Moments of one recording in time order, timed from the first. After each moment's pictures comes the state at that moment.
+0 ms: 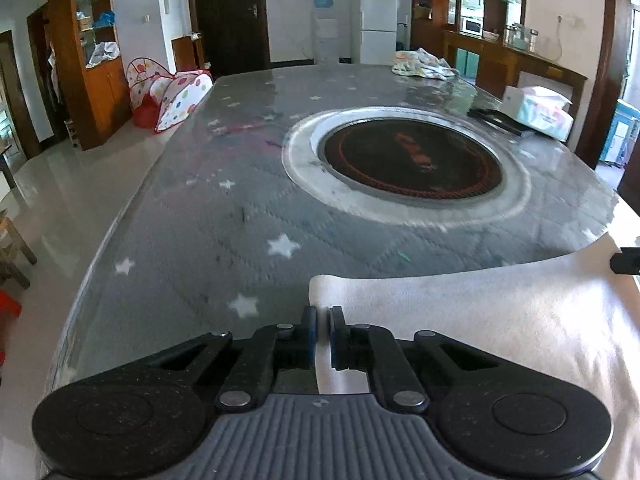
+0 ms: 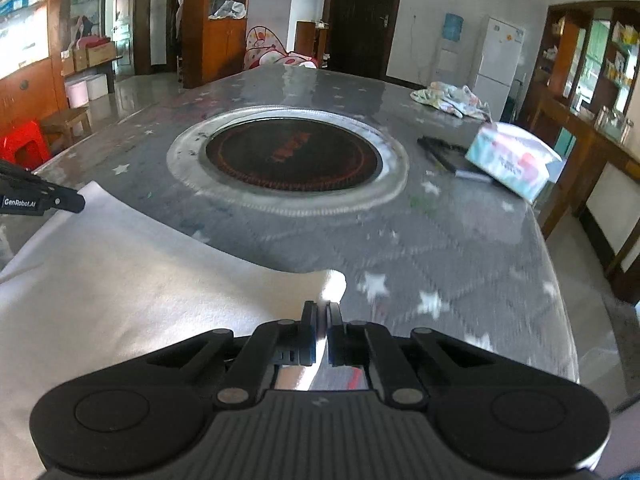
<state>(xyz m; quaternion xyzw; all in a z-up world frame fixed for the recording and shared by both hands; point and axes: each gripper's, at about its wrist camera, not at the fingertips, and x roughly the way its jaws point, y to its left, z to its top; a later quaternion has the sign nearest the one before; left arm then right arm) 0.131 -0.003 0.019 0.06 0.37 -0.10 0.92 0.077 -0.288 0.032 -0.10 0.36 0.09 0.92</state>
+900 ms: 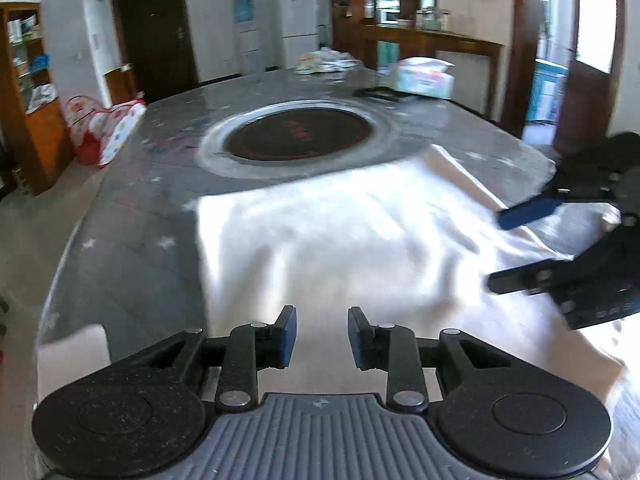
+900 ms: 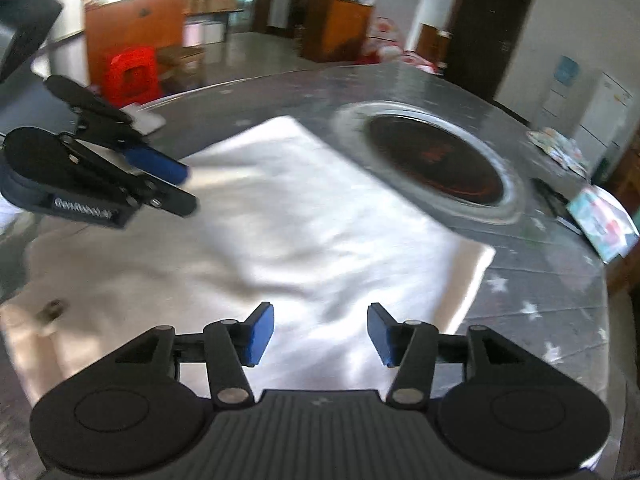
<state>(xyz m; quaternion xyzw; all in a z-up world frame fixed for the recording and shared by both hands) -0.011 -0.035 0.031 0.11 0.36 -0.21 0.90 -0.024 -0.219 0.044 -0.21 0.37 0.25 0.87</state>
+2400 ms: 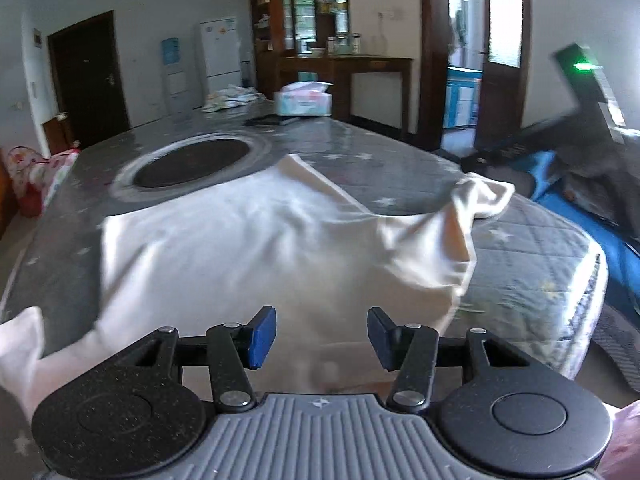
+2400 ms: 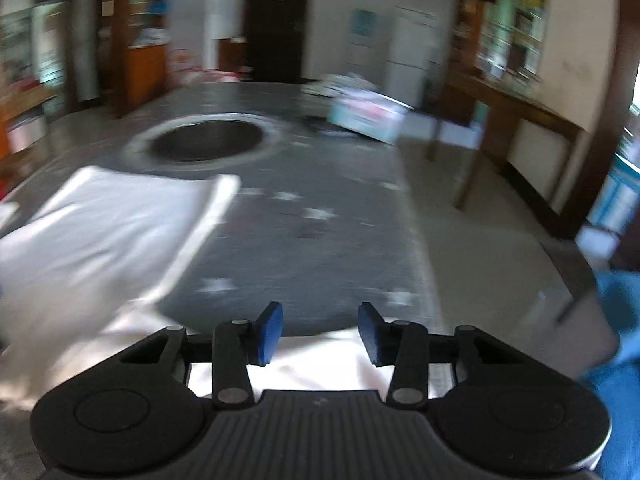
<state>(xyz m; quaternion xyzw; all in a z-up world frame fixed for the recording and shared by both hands) -0.114 -0.078 0.030 0.13 0.30 -0.32 0.89 -0.084 -0.398 0.057 -0.03 0.35 -0.04 0.93</state>
